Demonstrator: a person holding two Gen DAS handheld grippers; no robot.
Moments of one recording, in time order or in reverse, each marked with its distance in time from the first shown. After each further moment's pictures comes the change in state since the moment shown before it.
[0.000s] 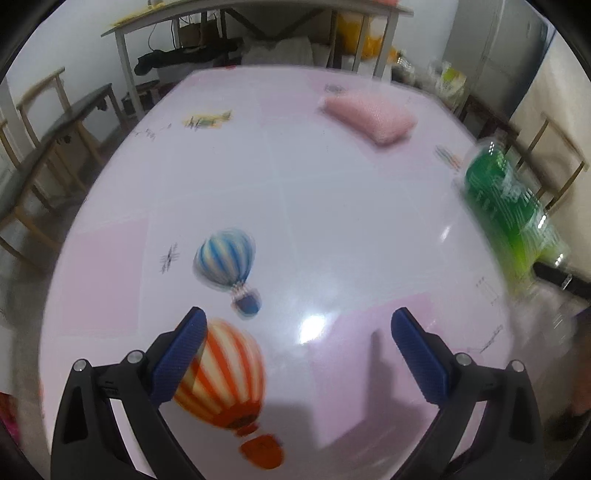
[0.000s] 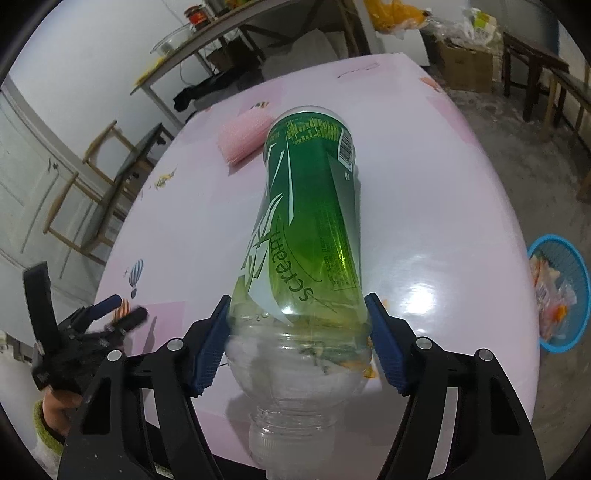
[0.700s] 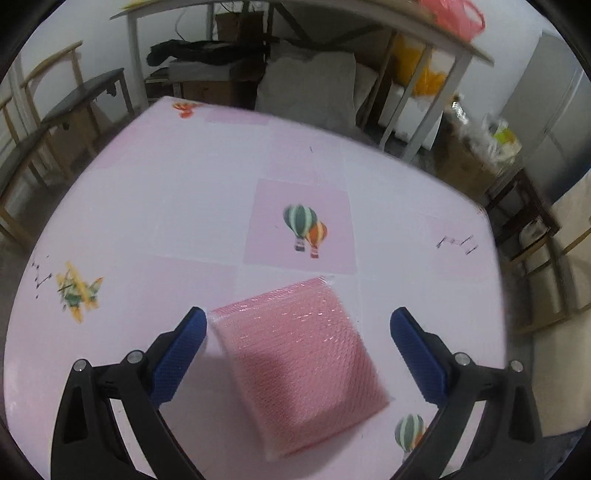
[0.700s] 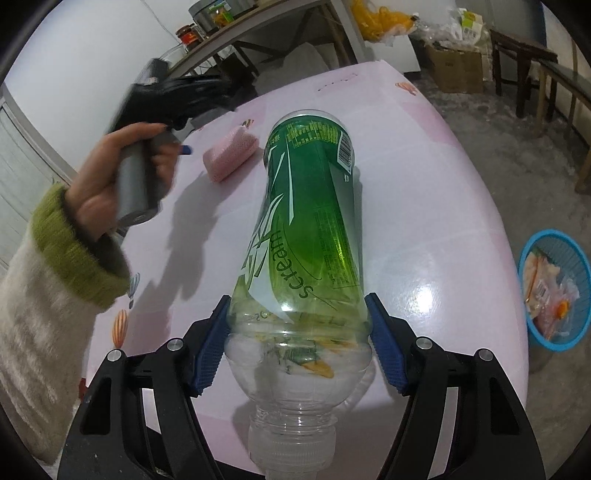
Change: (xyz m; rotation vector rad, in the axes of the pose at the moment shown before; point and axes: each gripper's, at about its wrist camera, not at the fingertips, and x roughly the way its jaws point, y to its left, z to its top) left arm 0.138 -0.082 0.236 -0.230 0.037 0.119; right arm -0.010 -0.025 -0.006 0.037 -0.046 0.047
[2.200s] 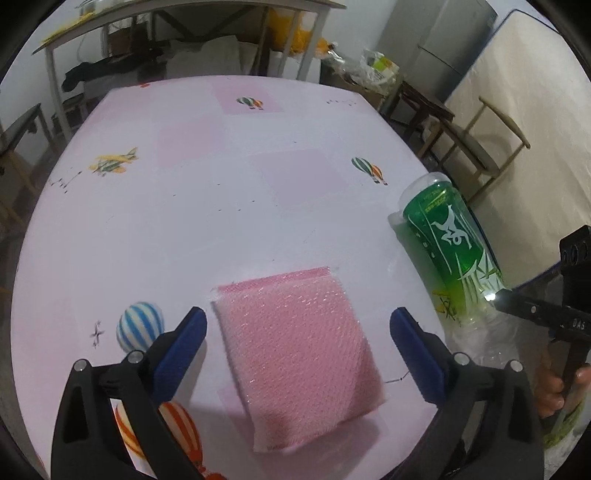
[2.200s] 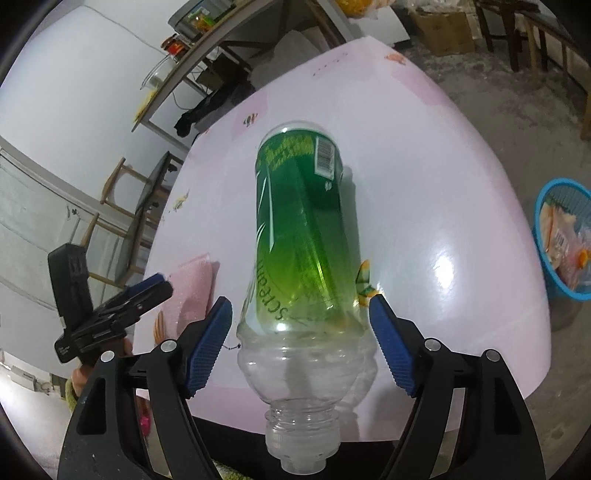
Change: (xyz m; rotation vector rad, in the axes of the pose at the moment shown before) left arm -0.109 0.123 -0.185 0.369 0.035 -0.332; right arm -0.017 -0.001 -0.001 0.134 0.053 0.071
